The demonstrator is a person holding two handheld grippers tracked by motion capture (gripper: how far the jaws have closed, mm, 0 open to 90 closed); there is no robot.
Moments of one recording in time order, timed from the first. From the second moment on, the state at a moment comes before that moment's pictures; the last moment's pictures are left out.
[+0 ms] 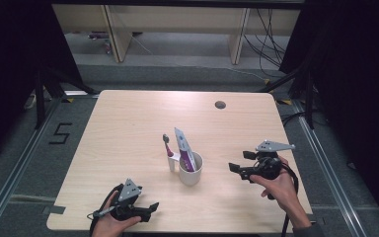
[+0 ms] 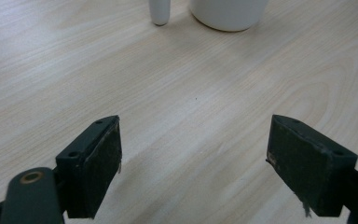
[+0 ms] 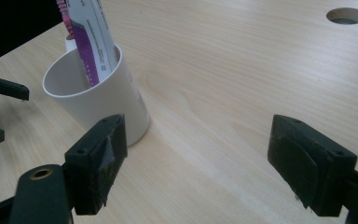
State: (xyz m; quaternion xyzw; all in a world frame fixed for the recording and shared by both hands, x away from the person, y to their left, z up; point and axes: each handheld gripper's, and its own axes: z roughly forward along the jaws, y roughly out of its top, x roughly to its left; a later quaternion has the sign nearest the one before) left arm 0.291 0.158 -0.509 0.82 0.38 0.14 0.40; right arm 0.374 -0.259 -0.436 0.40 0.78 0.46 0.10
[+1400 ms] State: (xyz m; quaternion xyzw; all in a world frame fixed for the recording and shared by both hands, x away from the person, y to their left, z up) left arm 0.289 0.158 -0.511 0.82 0.38 0.14 0.40; right arm 0.318 -0.307 -0.478 0.44 0.78 0.43 0.10
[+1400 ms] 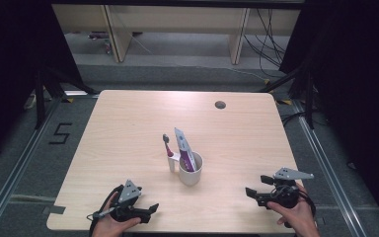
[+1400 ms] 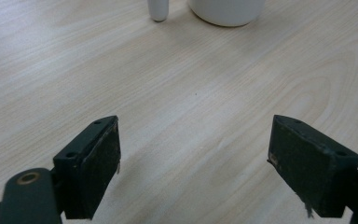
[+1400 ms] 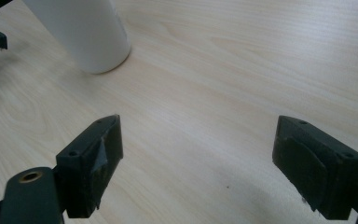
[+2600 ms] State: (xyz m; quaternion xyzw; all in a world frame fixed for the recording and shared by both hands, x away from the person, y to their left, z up) left arm 0.288 0.157 -0.512 0.82 0.38 0.14 0.40; right arm 0.281 -0.314 -0.496 0.44 0.81 0.38 0.12
